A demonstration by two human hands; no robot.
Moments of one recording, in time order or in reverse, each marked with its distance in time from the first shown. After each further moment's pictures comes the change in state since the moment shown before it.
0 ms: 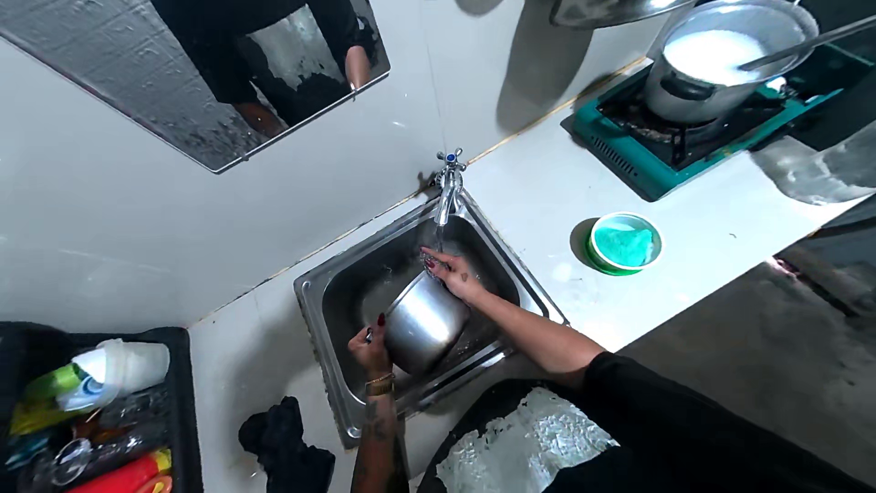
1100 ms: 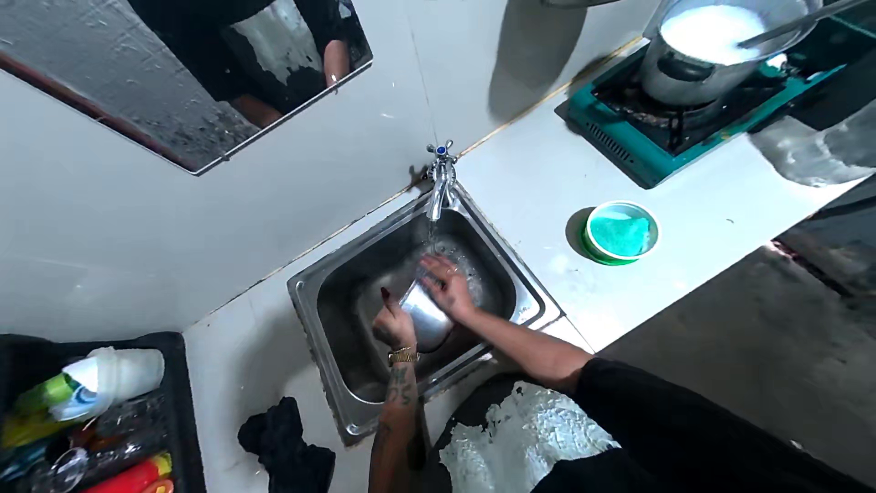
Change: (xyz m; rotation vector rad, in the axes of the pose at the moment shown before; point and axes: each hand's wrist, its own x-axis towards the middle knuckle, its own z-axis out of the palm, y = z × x) left_hand 0.002 -0.004 0.062 0.845 0.015 -0.041; right_hand -0.026 0.027 0.024 -0.404 0.188 -0.134
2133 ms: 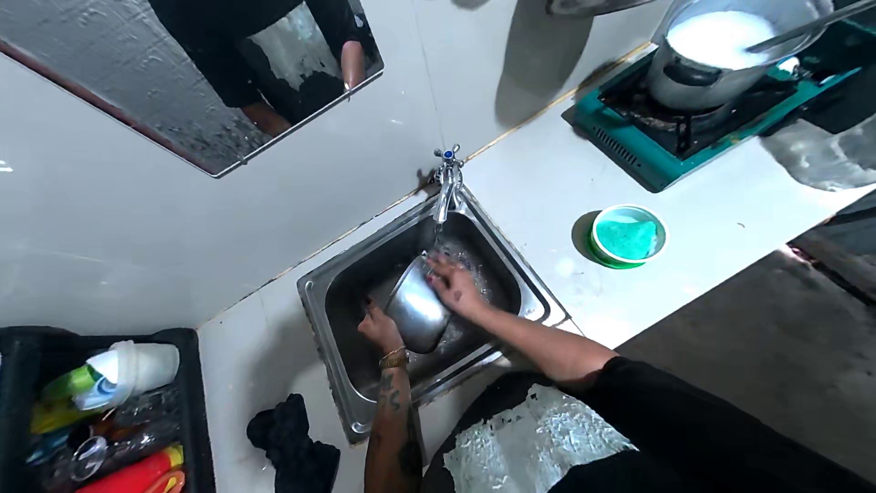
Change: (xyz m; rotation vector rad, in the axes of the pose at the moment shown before) left_hand 0.020 -0.010 -0.018 -0.261 0.120 -0.240; right_hand 0.006 -0.022 -0.020 -0.105 -0.255 0.069
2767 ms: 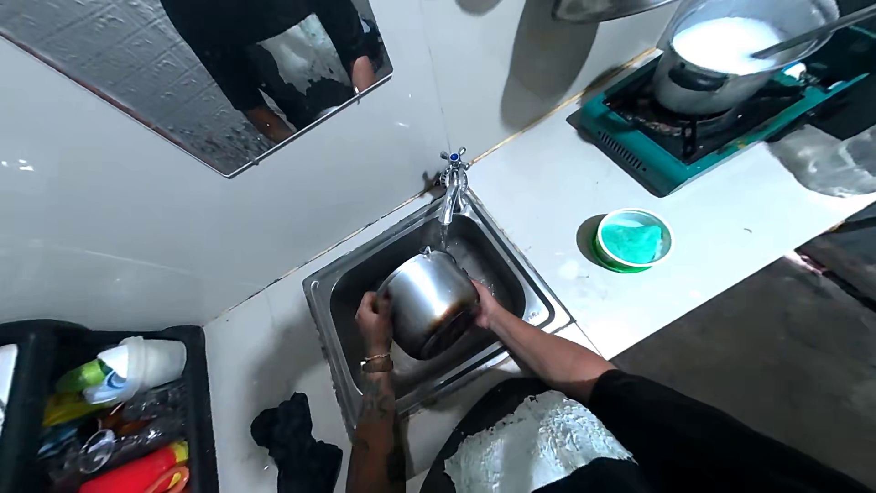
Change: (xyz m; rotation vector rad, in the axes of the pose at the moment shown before) left_hand 0.021 0.016 -0.039 -0.023 -0.402 0.259; right_hand -0.016 0.033 0.005 1.301 0.075 0.769
